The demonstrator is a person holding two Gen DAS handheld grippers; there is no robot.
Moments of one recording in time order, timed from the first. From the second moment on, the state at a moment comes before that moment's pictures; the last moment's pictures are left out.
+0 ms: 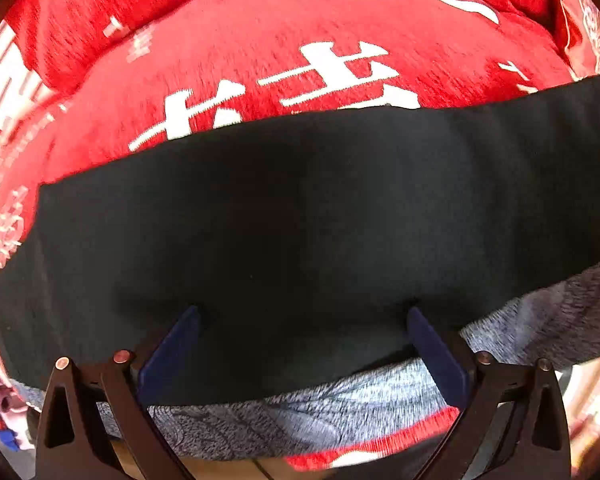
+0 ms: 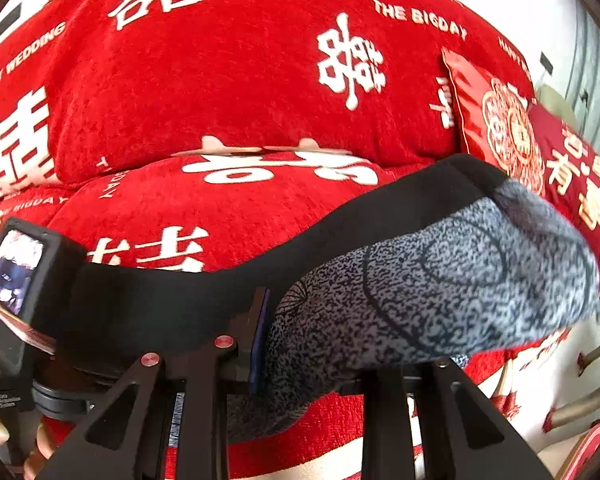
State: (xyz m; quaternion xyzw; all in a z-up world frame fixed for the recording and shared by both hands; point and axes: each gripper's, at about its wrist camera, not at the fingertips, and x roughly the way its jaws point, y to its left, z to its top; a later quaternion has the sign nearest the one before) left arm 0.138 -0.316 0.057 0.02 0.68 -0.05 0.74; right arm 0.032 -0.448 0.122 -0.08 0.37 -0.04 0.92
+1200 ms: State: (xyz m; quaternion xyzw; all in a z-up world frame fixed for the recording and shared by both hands) left arm 0.141 -0.126 0.090 -0.14 0.64 -0.02 0.75; right arm -0.049 -0.219 0.012 -0.50 0.31 0.10 0.80
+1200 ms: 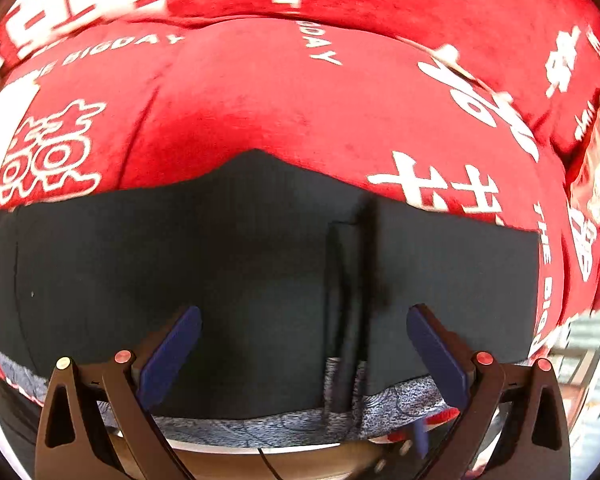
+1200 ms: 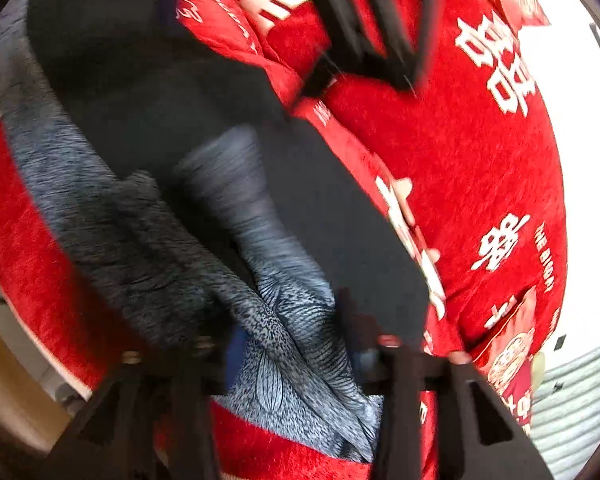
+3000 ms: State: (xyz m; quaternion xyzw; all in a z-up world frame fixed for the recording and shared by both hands) left arm 0.052 -0.136 0.067 -0.06 0.65 -0.04 0.76; right arm 0.033 -0.302 0.031 -0.15 0.51 0.05 0.85
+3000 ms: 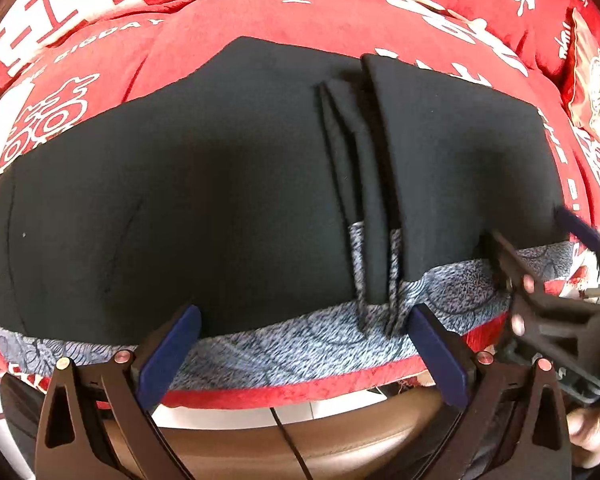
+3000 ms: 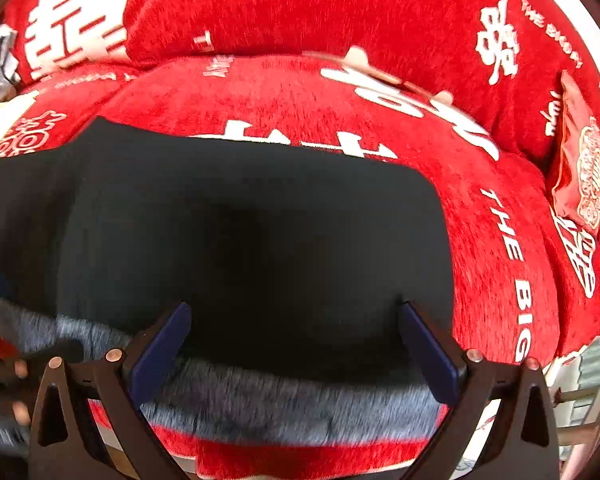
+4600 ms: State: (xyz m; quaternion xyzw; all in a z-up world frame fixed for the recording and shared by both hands) left arm 0.002 0.097 0.050 -0.16 0.59 0.19 0.77; right arm 0.023 -0.106 0.010 -0.26 0.49 0.21 0.81
